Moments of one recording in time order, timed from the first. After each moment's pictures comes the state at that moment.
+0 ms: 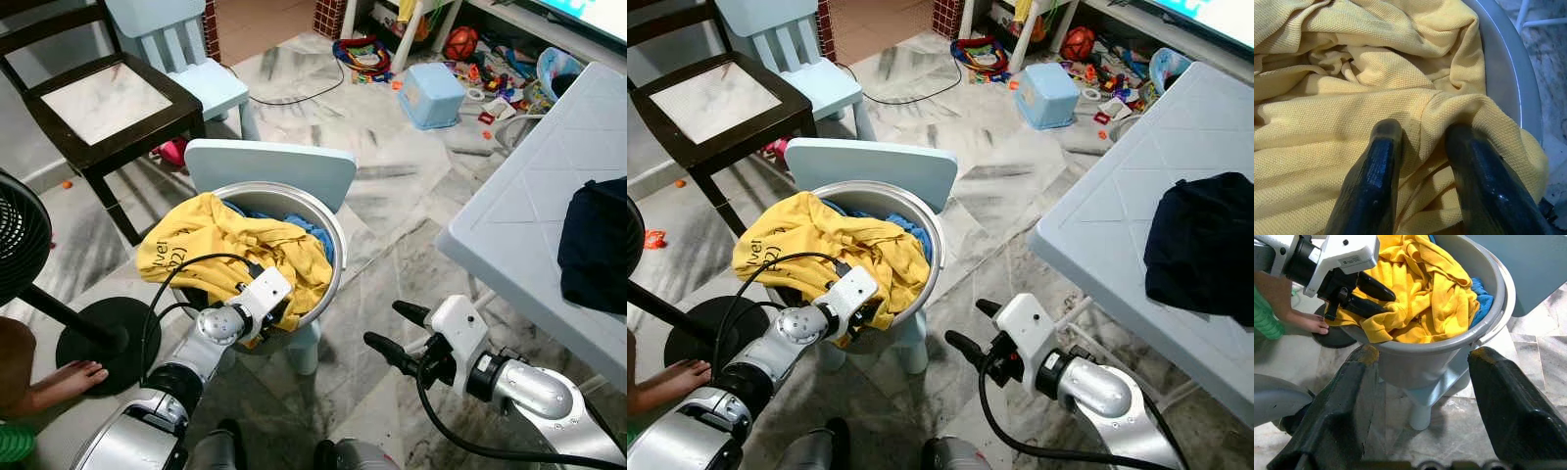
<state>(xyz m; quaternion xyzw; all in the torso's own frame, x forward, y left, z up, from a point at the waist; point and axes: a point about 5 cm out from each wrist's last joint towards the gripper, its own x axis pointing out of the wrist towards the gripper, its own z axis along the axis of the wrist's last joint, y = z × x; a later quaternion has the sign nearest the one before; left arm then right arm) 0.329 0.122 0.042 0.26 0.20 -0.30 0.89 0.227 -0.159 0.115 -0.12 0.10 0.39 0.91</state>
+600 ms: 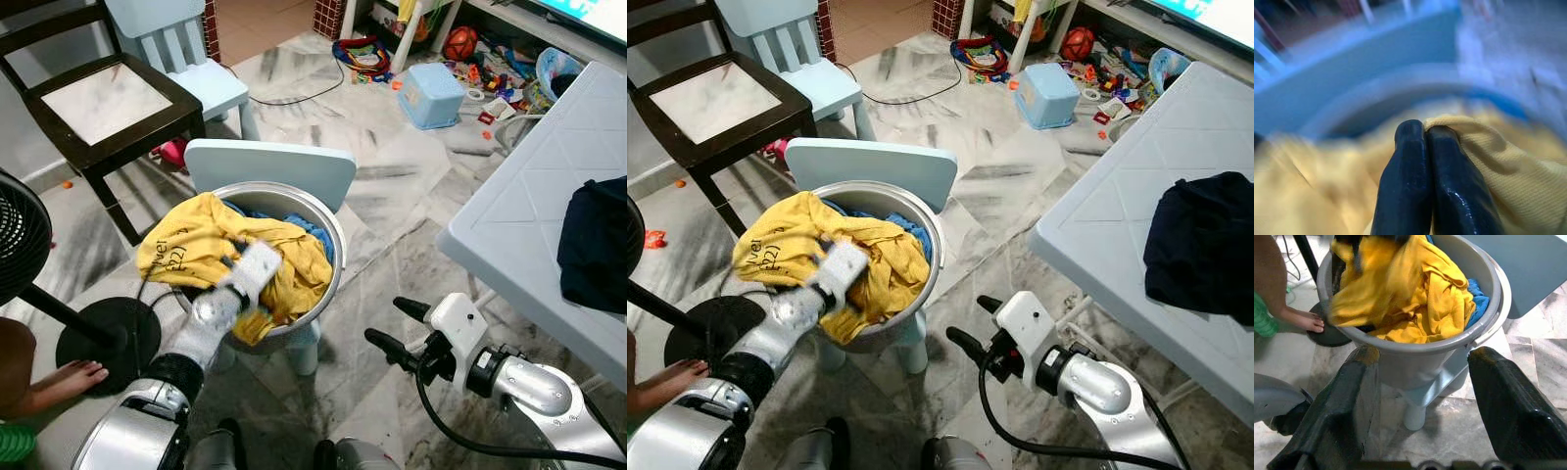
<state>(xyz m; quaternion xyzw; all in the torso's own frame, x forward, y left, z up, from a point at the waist) 0.364 0.122 0.114 0.21 0.01 -0.18 0.96 0.231 -0.161 0.114 -0.13 0.10 0.38 0.91</state>
